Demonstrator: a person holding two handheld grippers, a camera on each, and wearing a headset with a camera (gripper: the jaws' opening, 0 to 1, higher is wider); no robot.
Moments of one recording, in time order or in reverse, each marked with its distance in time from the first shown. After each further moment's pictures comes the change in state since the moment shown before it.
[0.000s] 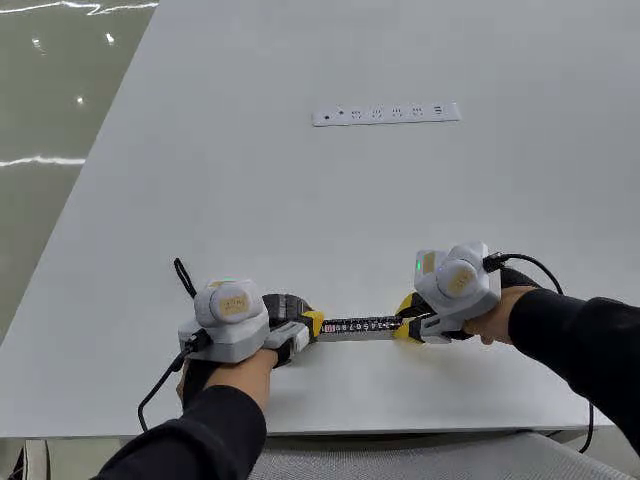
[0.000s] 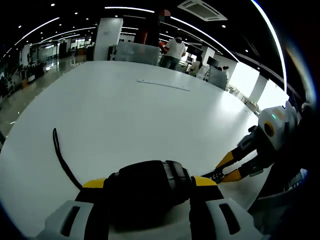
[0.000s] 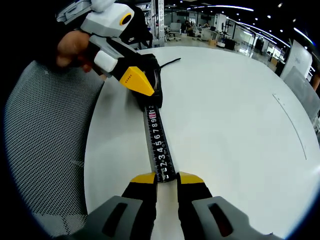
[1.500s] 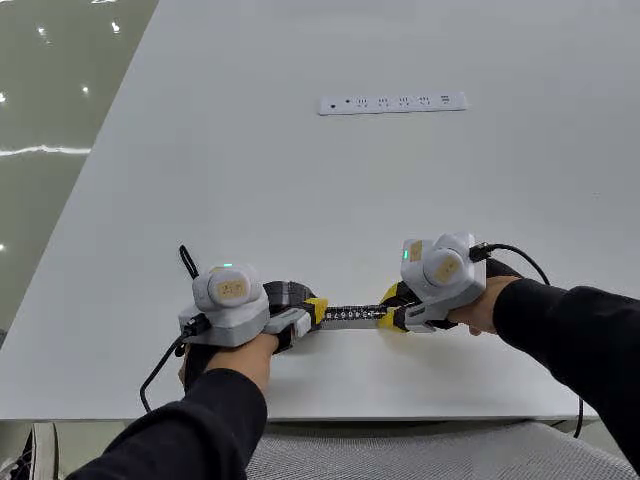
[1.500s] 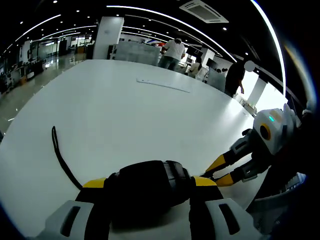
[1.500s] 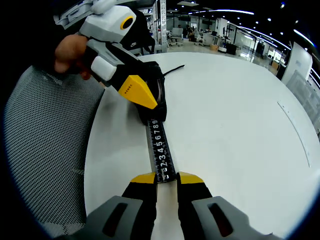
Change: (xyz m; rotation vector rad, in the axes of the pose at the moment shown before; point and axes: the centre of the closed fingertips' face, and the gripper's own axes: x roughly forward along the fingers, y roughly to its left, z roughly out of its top) left arm -0.001 -0.001 0.000 -0.021 0.001 -0.024; right arm 0.015 0.004 0.023 -0.004 -0.047 0.016
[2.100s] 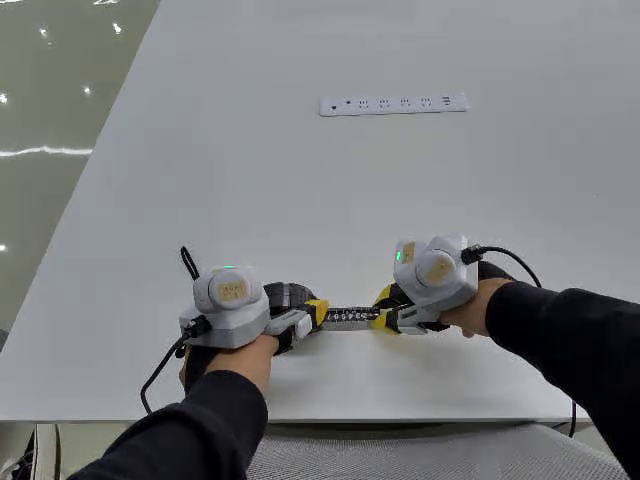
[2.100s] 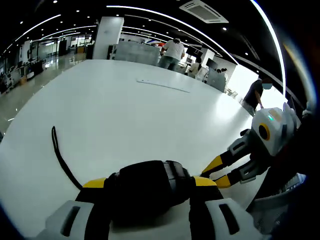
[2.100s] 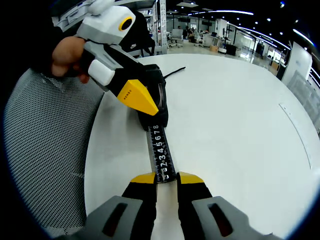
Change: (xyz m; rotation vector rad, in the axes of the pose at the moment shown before) left arm -0.001 0.001 0.001 -0.001 0.000 -0.002; right arm 0.006 0.001 0.009 0.007 -0.012 0.004
